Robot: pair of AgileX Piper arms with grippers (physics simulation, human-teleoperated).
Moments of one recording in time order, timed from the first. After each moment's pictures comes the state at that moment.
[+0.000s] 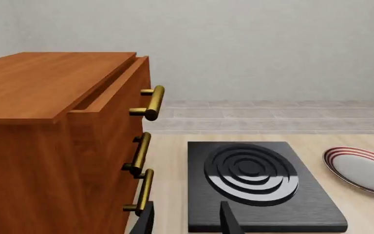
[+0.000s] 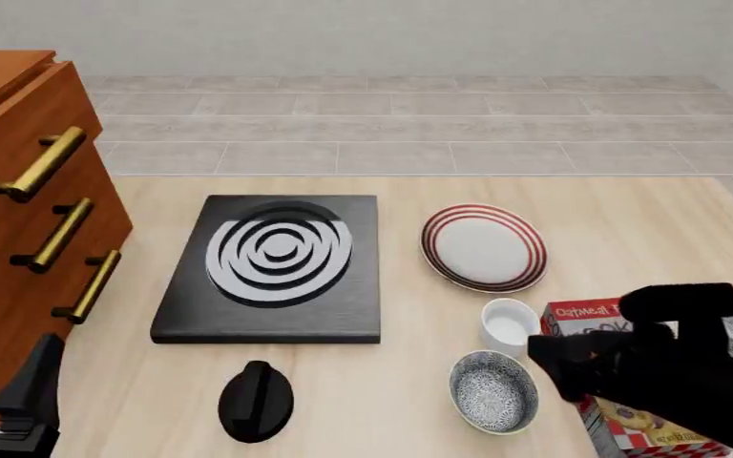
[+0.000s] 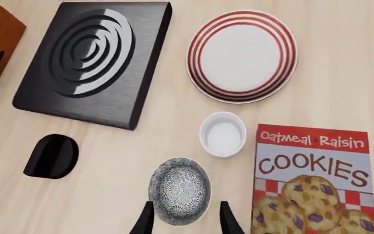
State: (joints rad) left arm 0.00 0.01 0.00 0.00 0.00; right arm 0.43 0.78 -0.43 0.41 0.30
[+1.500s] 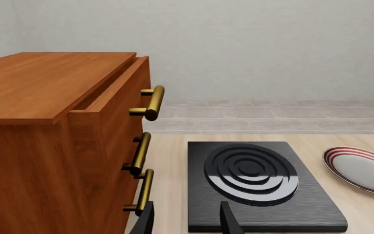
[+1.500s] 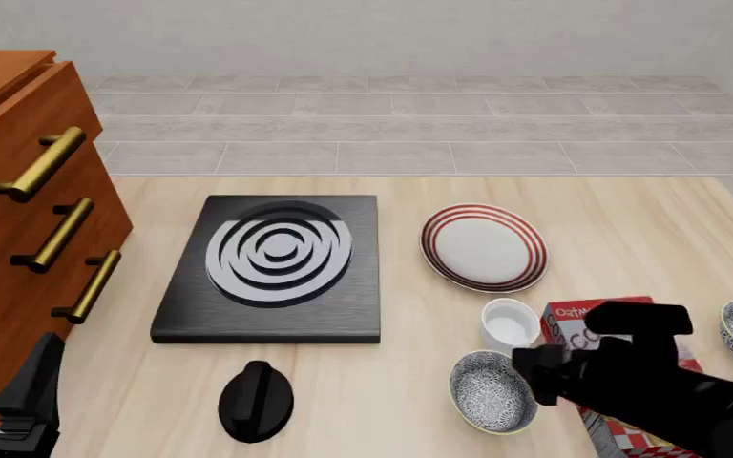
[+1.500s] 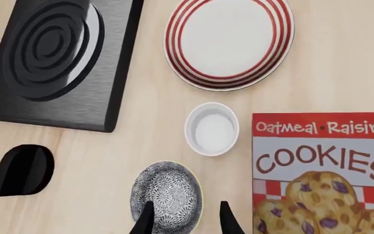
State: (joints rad) left arm 0.00 0.01 0.00 0.00 0.00; right arm 0.39 0.98 -0.32 0.17 0.36
